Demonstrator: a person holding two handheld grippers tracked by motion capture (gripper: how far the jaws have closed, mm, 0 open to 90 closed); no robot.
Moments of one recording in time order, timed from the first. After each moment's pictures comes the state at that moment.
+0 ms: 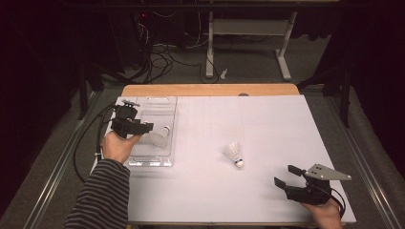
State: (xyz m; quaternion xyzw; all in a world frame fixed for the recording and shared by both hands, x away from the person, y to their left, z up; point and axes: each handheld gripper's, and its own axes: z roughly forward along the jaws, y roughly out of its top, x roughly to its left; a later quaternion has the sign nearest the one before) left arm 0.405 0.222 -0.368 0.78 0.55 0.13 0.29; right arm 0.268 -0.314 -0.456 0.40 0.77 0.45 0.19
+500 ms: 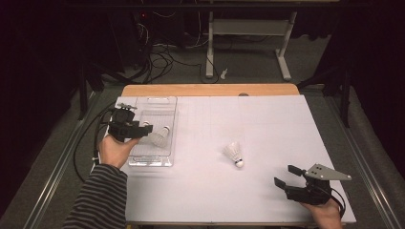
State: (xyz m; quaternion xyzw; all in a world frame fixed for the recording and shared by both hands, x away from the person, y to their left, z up) left arm 0.388 0.226 -0.365 0.77 0.54 0.13 0.32; right arm 0.268 -0.314 -0.456 0.40 0.77 0.45 0.19
